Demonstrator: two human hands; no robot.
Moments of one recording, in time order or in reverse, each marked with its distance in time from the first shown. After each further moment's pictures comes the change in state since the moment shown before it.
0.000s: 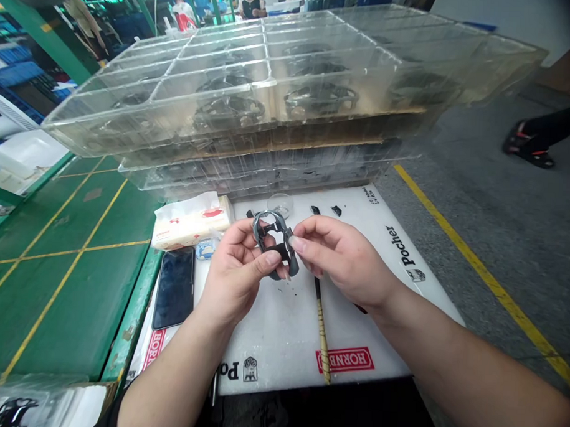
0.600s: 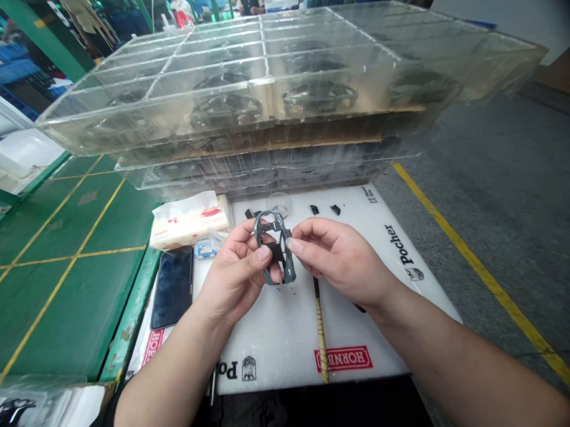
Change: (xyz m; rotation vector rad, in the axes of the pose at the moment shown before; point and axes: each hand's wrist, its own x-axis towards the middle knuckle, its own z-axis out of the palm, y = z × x) left_hand 0.001 0.005 -0.003 -0.140 -0.005 -0.218; right_hand 0.001 -0.004 0.000 -0.058 -0.003 0.002
